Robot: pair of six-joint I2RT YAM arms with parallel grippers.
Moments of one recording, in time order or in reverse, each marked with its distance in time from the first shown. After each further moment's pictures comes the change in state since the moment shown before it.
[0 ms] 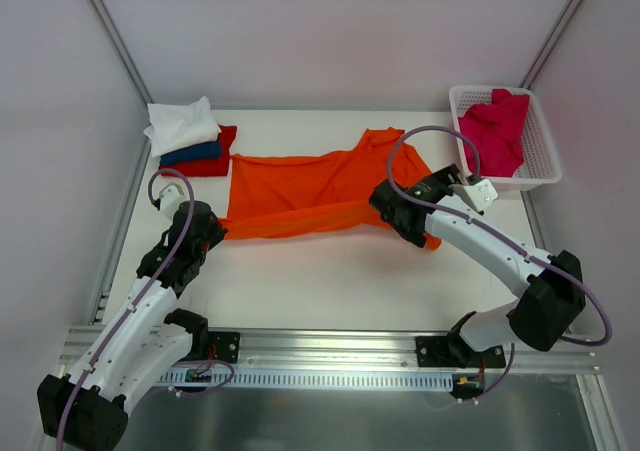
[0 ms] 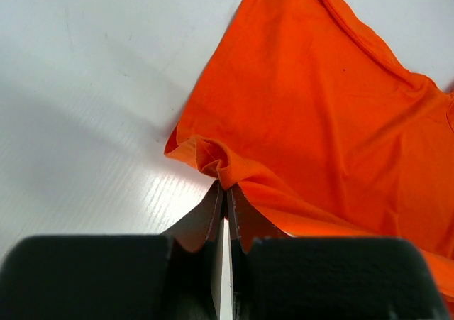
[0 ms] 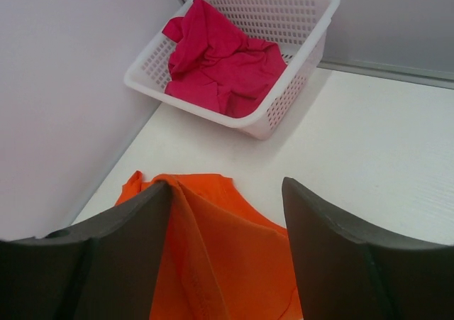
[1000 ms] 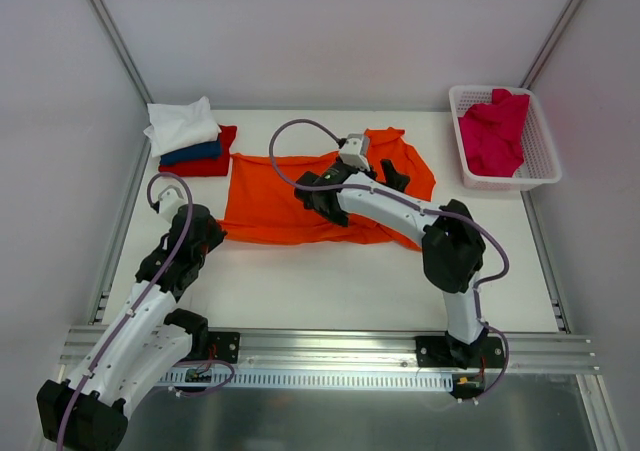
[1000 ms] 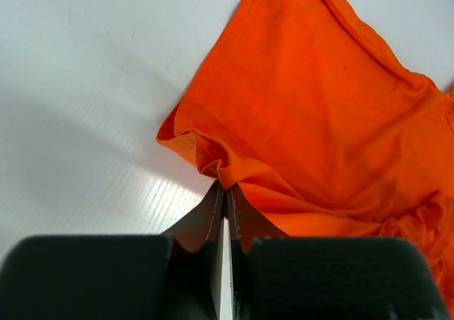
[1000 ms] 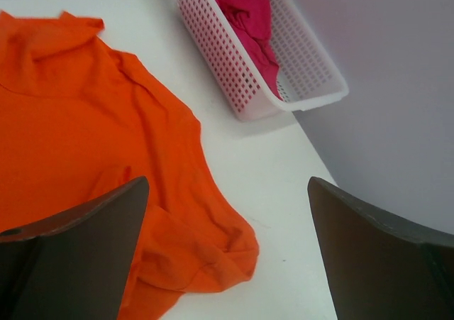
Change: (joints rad) left arm 0.000 -0.031 -0.020 0.000 0.000 -0.002; right arm 0.180 0.577 0.515 0.008 0.008 -0.938
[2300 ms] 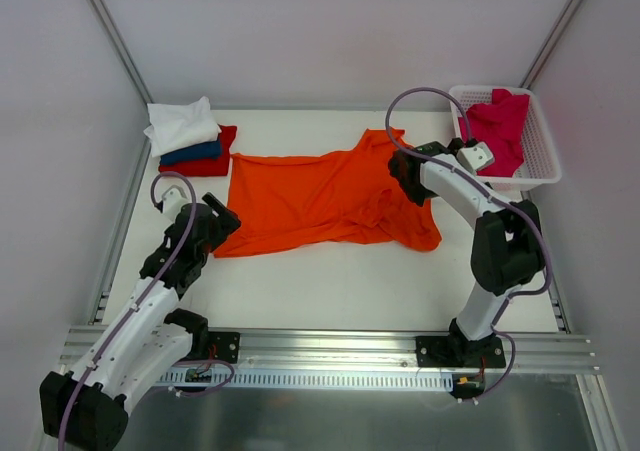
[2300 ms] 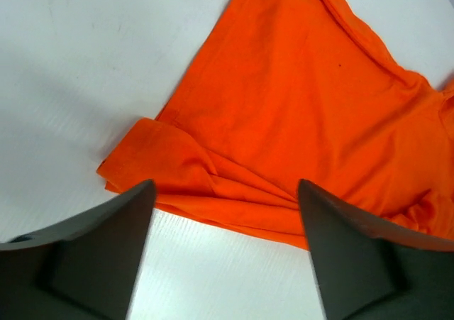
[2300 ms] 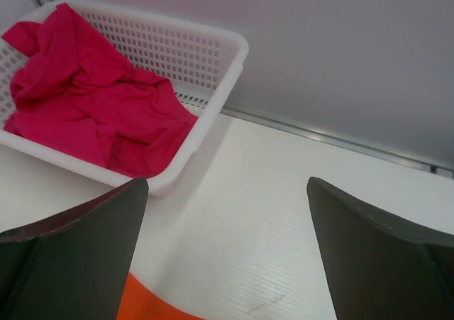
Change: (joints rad) left arm 0.000 0.027 -0.019 0.049 0.020 -0.018; right arm -0.503 -0.231 -0.324 -0.011 0.006 0.631
